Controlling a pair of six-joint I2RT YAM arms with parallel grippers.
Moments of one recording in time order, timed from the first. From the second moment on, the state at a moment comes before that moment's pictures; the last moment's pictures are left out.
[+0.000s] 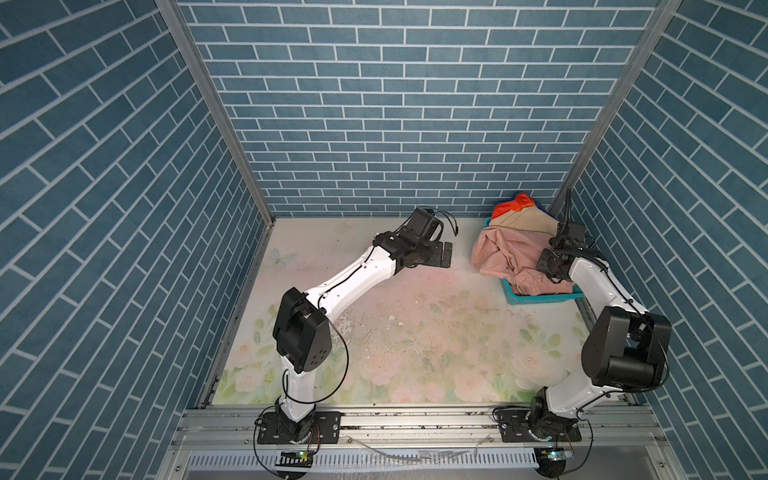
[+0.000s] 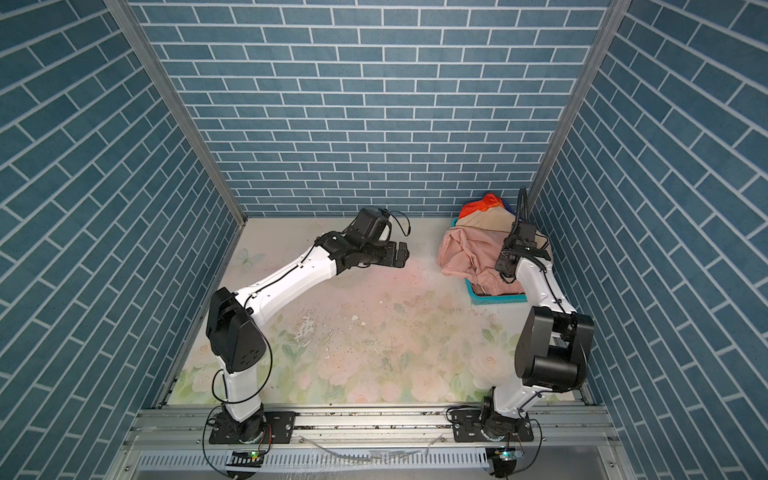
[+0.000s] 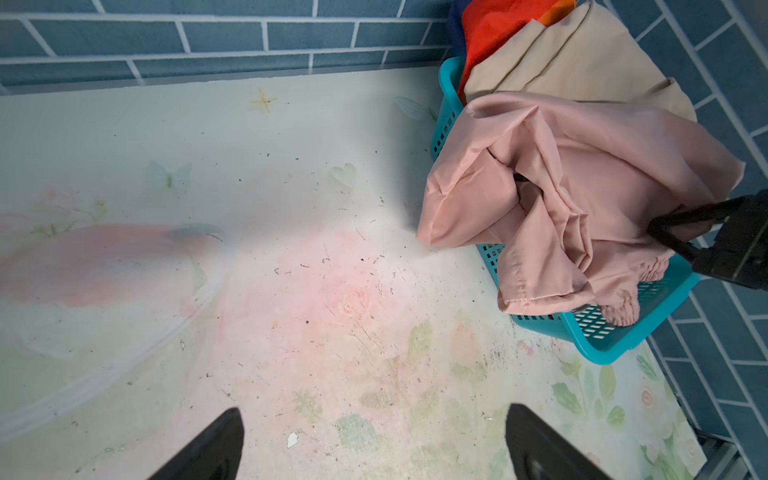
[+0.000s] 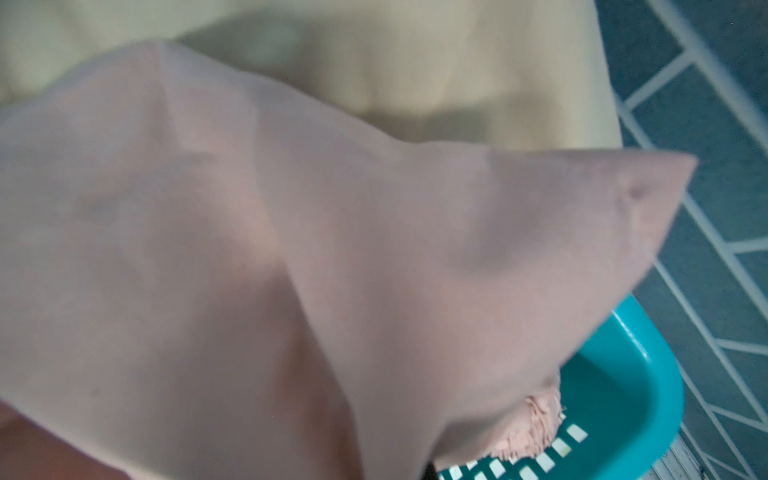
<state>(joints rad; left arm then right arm) -0.74 1.91 1.82 -0.66 -0.02 -0.44 -0.12 1.60 1.27 -0.62 0.18 0.26</state>
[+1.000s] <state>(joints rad) -0.22 1.32 1.41 -0.65 0.25 -0.61 0.64 1.87 1.86 -0.77 -0.13 0.43</state>
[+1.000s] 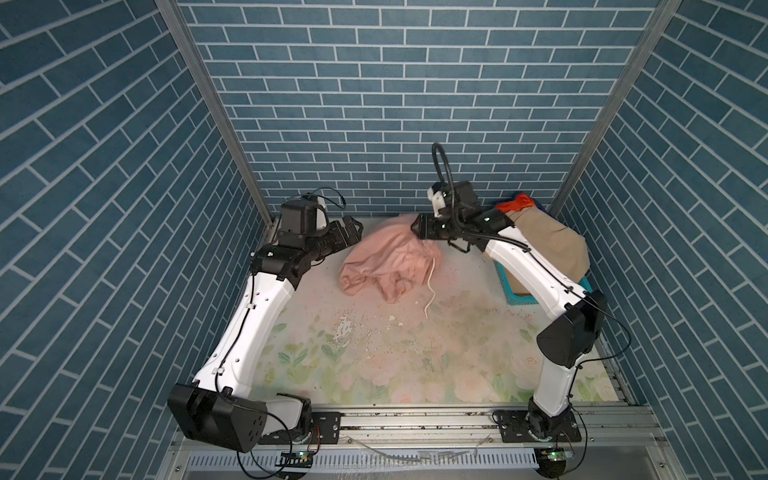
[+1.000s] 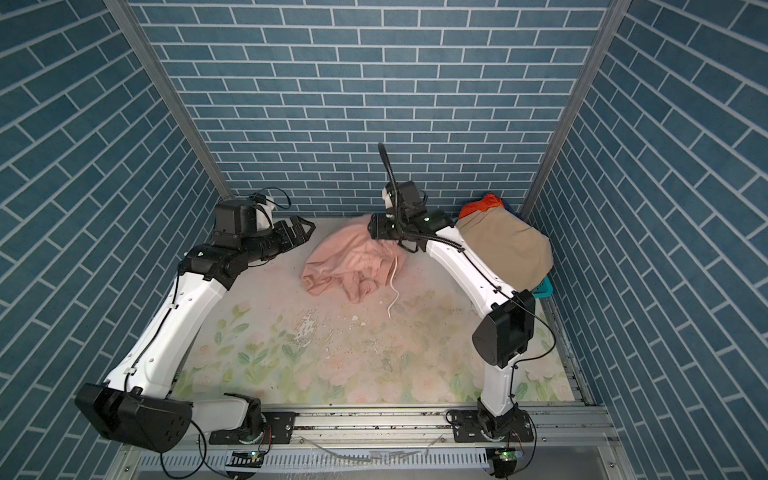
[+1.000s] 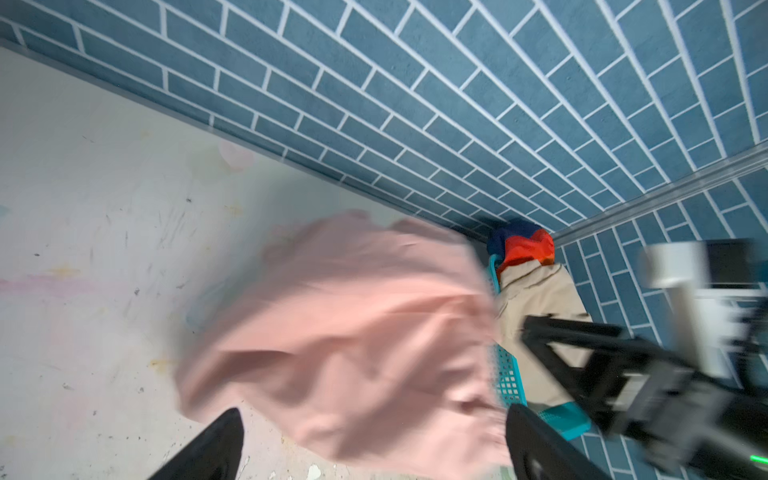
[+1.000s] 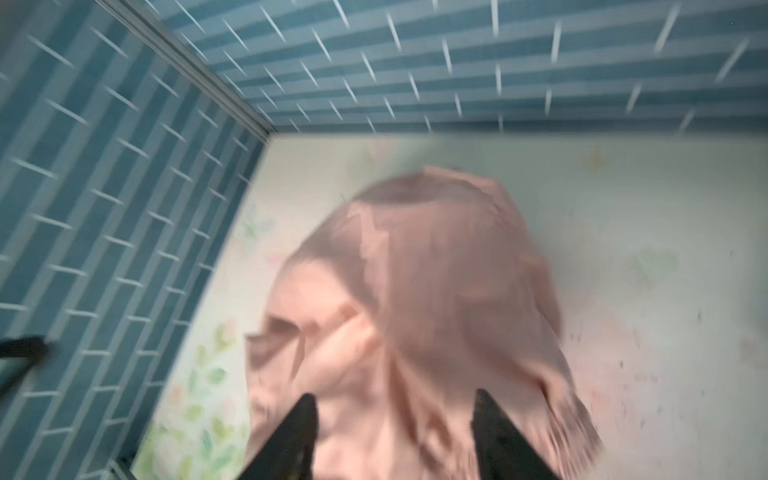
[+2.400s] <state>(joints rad) -0.29 1.35 1.12 -0.53 0.45 -0.73 0.53 1.74 1.53 -0.54 0.04 0.64</state>
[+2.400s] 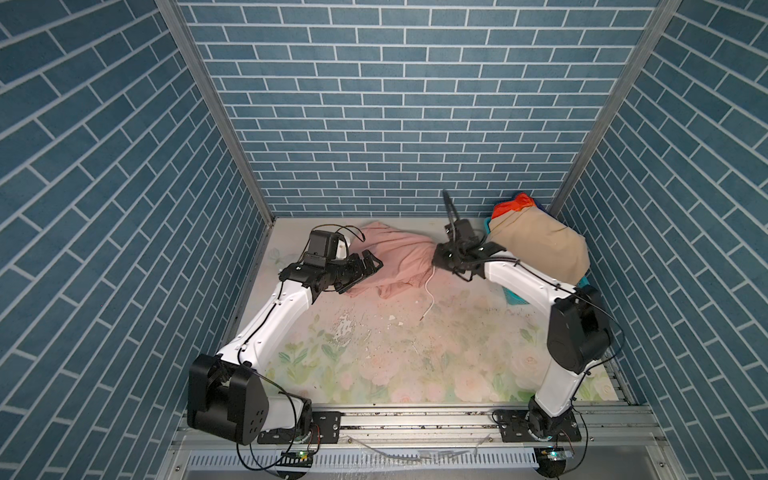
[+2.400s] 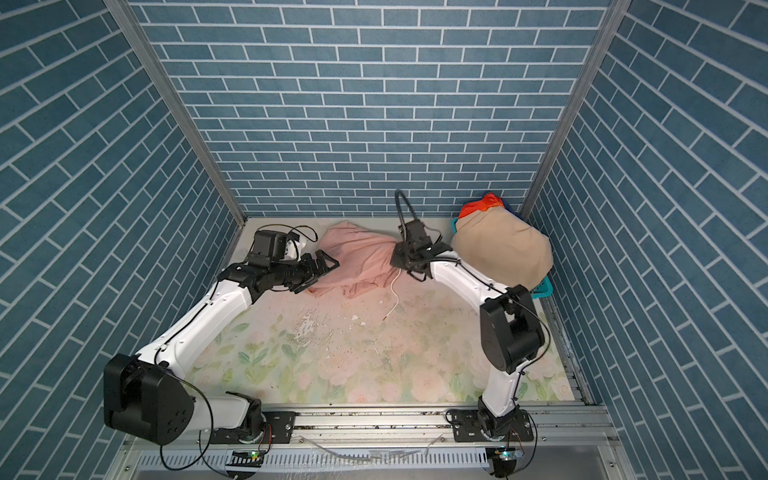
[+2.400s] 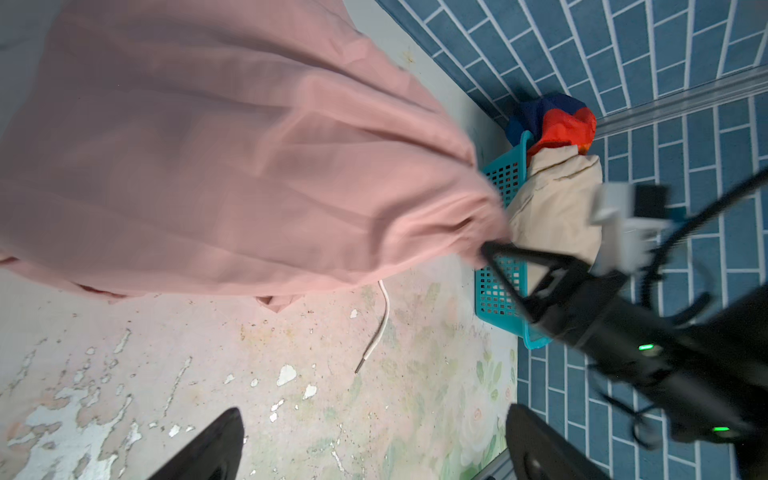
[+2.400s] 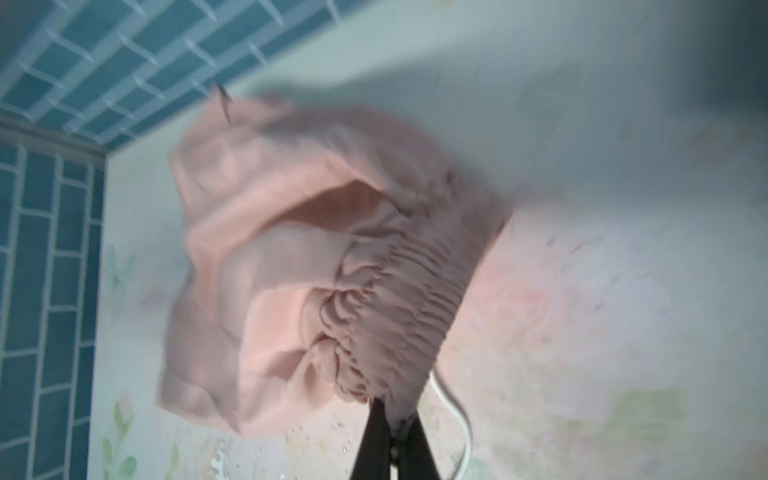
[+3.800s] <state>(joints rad) -0.52 1.69 1.24 -0.45 0.51 -0.77 0.39 1.39 1.01 -0.57 -0.03 0.60</state>
